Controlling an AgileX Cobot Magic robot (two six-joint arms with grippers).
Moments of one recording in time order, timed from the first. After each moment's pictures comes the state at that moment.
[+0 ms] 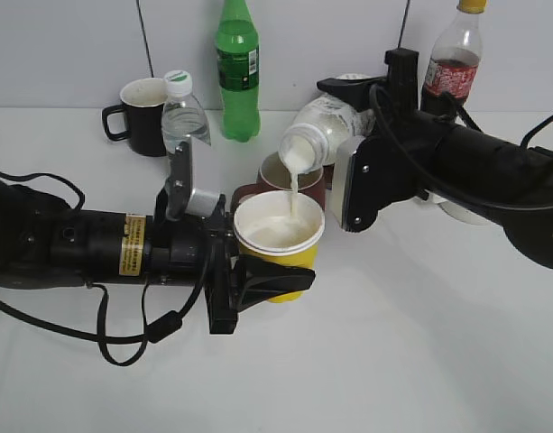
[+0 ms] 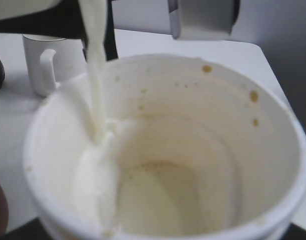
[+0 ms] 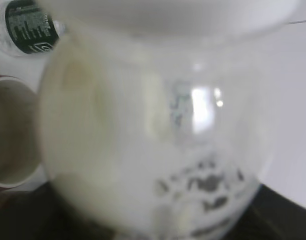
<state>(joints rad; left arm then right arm) -0.50 1.98 -0.76 1.10 -1.07 -0.46 0.45 1.79 -0.70 -0.33 -0.95 -1.28</state>
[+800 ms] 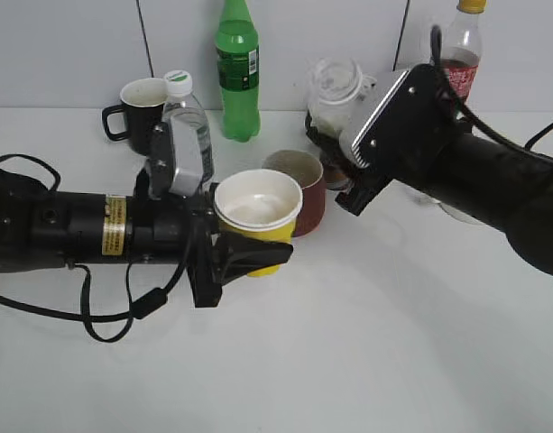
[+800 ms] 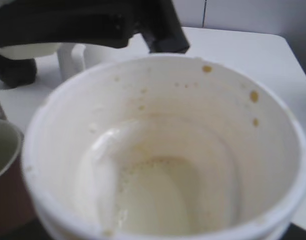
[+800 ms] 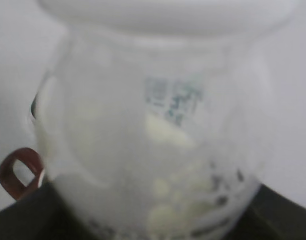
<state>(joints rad) -0.47 1.94 -0.76 1.11 -1.02 -0.46 0.45 1.79 -0.68 -0.31 -0.95 -0.51</state>
